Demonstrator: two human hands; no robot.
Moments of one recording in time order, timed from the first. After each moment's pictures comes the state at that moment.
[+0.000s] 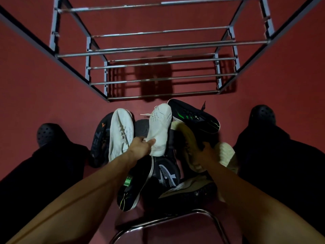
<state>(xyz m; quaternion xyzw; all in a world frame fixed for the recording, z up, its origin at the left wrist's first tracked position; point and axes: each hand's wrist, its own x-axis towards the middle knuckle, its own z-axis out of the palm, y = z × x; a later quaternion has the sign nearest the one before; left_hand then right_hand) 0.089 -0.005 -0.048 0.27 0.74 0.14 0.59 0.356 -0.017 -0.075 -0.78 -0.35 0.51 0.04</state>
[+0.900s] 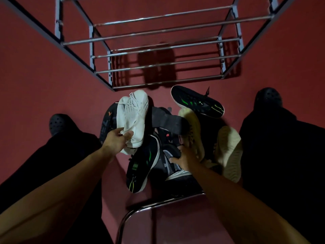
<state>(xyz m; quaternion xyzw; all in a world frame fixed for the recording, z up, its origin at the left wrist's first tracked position) 0.004 -0.044 -0.018 0.29 0.77 0.18 0.53 0.285 -0.089 -0.084 -0.66 -0.48 0.58 -0.04</state>
